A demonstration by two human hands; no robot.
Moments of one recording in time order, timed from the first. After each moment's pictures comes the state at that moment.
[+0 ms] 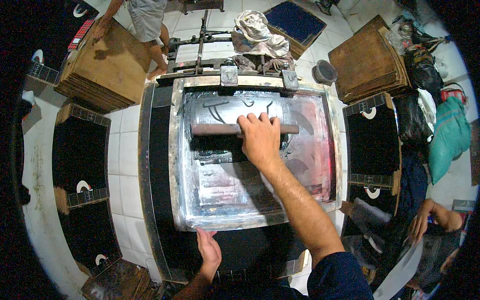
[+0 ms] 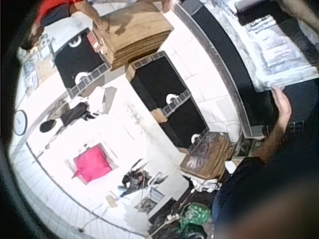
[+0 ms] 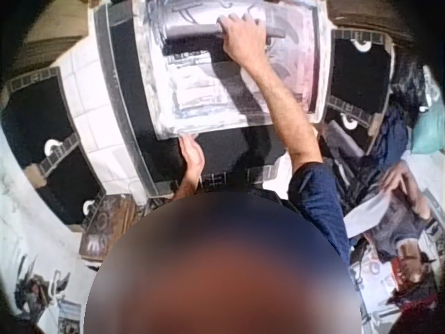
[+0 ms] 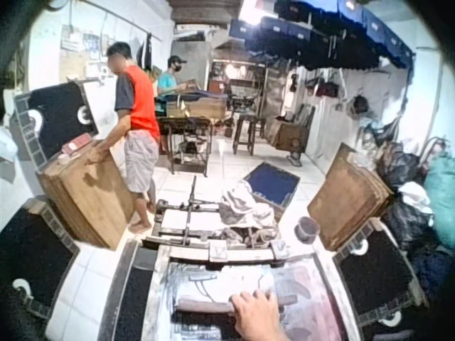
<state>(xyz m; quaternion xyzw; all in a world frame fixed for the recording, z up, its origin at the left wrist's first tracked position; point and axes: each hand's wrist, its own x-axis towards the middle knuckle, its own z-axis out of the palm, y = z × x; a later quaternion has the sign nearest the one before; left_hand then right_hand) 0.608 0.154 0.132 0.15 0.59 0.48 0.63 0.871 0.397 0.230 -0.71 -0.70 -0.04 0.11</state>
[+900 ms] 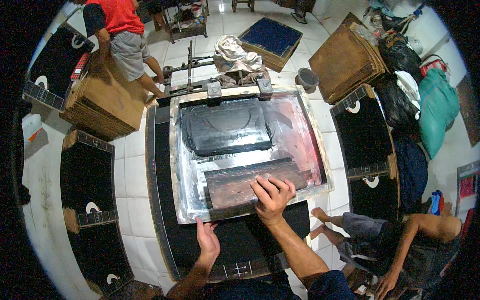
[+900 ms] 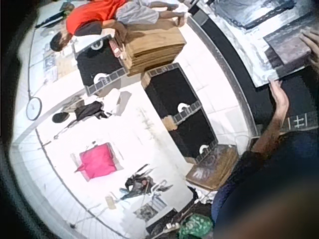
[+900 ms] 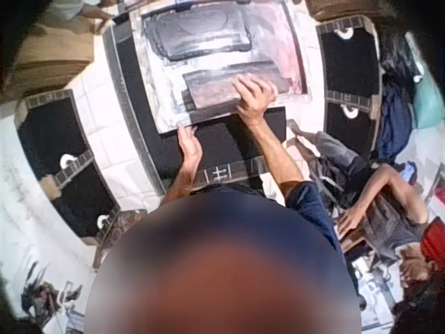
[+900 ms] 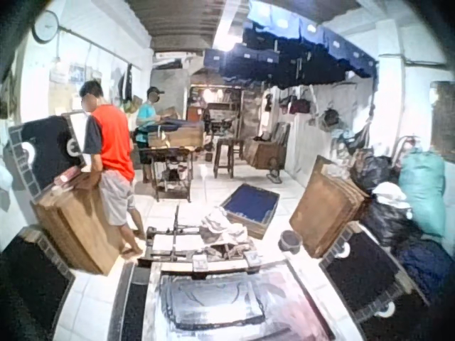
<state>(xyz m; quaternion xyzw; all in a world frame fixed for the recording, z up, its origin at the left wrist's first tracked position) 0.596 0.174 0.148 0.17 0.49 0.47 0.71 0.824 0.181 0.222 -0.73 -0.58 -0.18 0.33</state>
